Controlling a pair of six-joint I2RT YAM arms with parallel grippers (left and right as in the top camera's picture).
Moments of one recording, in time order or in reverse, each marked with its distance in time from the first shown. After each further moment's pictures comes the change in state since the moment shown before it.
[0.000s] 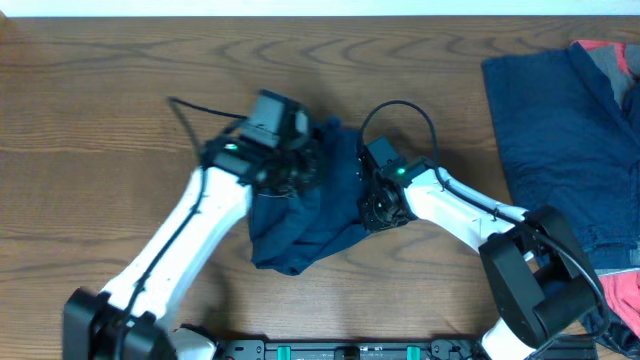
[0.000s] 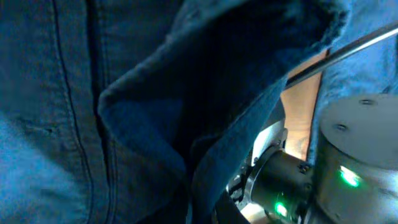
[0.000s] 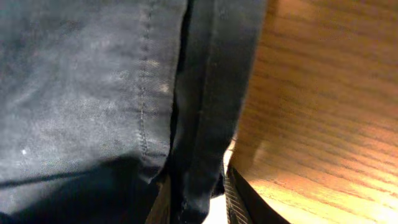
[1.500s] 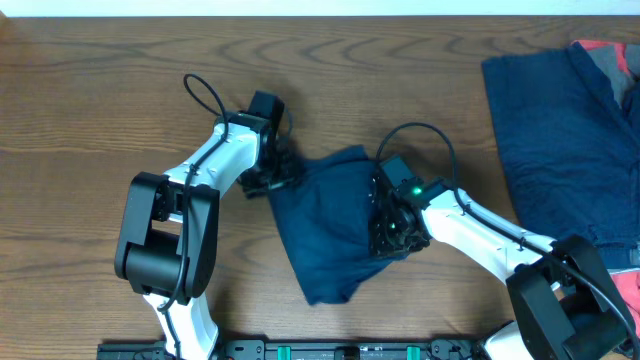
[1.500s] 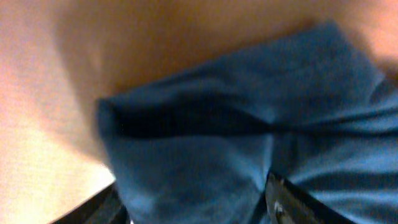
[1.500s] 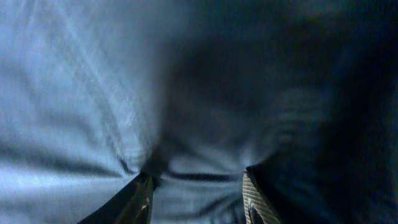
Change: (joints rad) left arm 0.200 0.411 0.044 -0.117 -0.211 0.263; right arm -0.008 -0.146 -0.140 -0.047 -0.090 0.066
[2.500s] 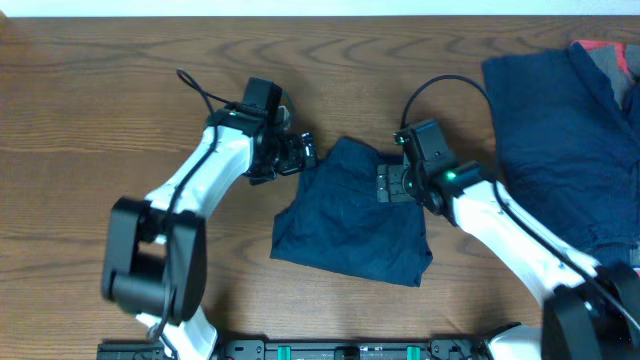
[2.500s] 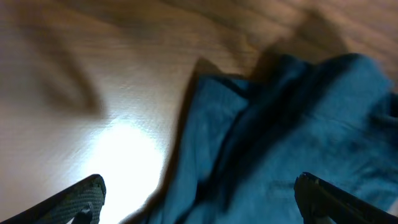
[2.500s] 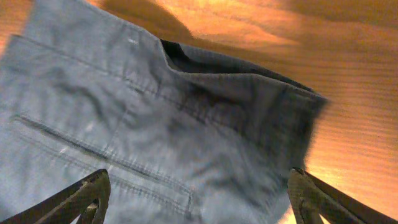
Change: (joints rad) left arm -0.010 -0.084 0.001 0.177 0.172 0.042; right arm -0.130 -0.142 0.061 0.209 0.225 -0.077
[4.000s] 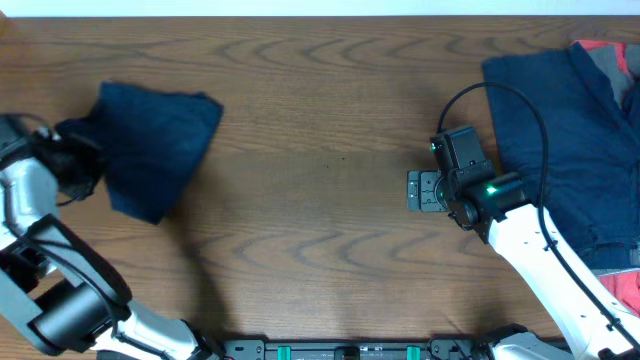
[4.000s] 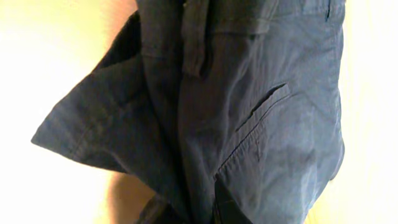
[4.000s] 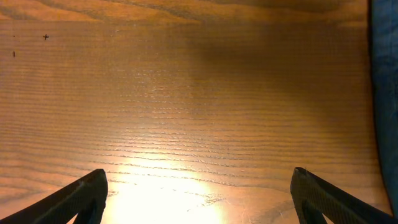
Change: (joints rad) left arm 0.967 -0.048 0.018 0.099 0.054 -0.052; right arm -0.062 -0.182 0.001 -0.230 0.126 -0.006
